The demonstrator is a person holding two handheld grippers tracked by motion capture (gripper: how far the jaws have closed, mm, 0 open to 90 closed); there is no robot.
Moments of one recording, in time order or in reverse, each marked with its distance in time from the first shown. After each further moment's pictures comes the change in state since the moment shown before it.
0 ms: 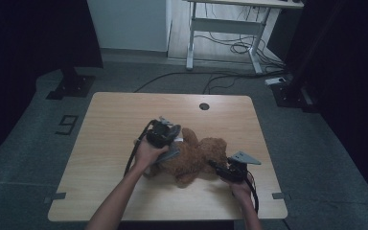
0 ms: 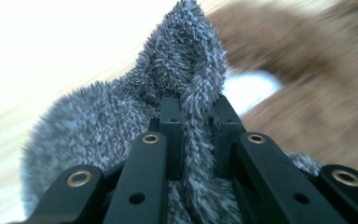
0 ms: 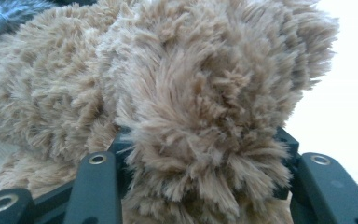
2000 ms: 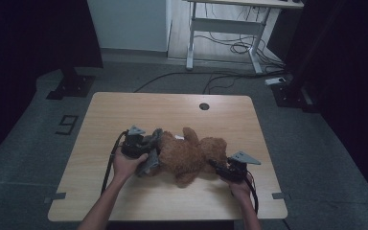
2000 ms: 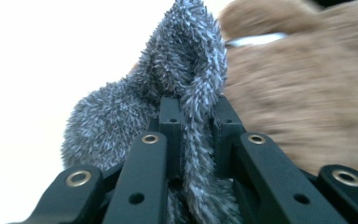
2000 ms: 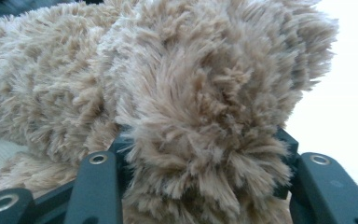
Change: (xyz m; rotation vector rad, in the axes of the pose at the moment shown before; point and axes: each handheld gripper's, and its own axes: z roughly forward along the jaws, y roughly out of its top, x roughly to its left) left arm 0.021 -0.055 -0.040 -0.199 -0.122 -0.099; right arm 0.000 0.000 0.001 -0.005 -0.008 0.016
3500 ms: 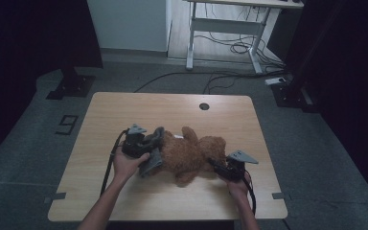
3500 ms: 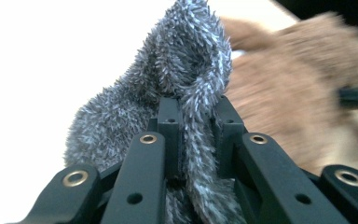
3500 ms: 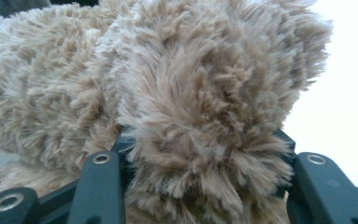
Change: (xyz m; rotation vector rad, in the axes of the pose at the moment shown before) left arm -0.019 0.017 -0.008 -0.007 -0.016 0.014; right arm 0.006 0.004 0.006 0.003 -0.053 0.005
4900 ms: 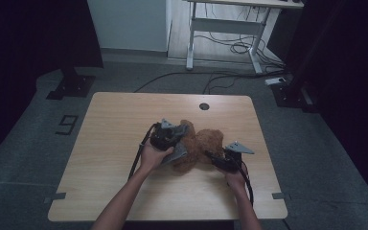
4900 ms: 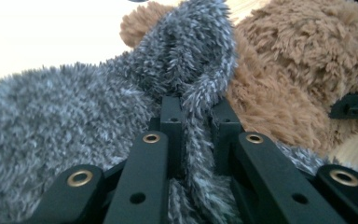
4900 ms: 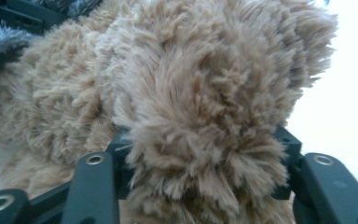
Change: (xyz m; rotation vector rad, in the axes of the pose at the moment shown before) left arm -0.018 0.015 0.080 0.036 0.029 0.090; right arm -0.011 0.015 0.024 0.018 0.014 -0.013
